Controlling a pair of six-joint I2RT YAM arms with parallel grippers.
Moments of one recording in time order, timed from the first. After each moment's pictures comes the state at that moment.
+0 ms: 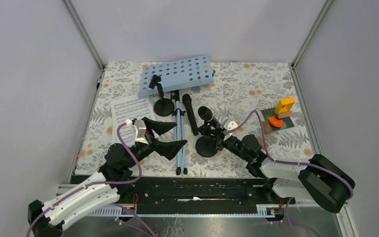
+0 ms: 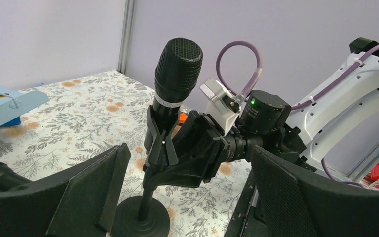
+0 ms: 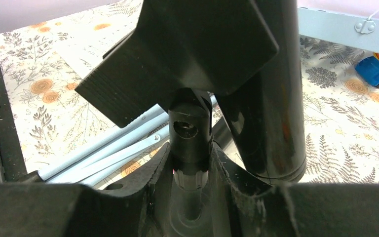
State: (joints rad) left arm -0.87 0.50 0.34 0.48 0.16 -0.34; right arm 0.79 1.18 0.19 0.97 -0.14 0.00
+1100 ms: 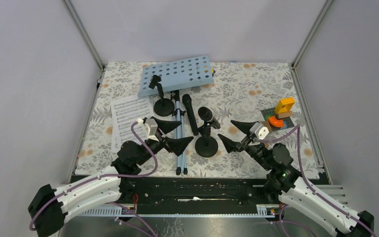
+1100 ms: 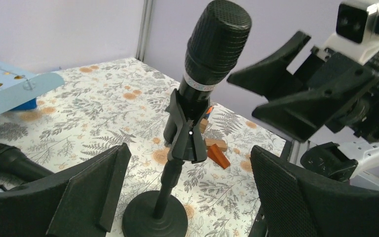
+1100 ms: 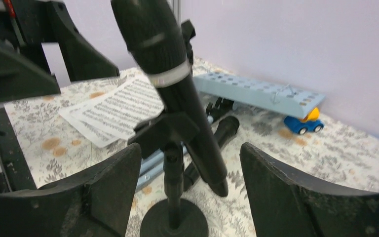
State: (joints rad) left arm -0.88 0.70 0.27 0.69 0.08 -0.31; right arm 0.80 0.41 0.22 0.38 -0.02 -0.03
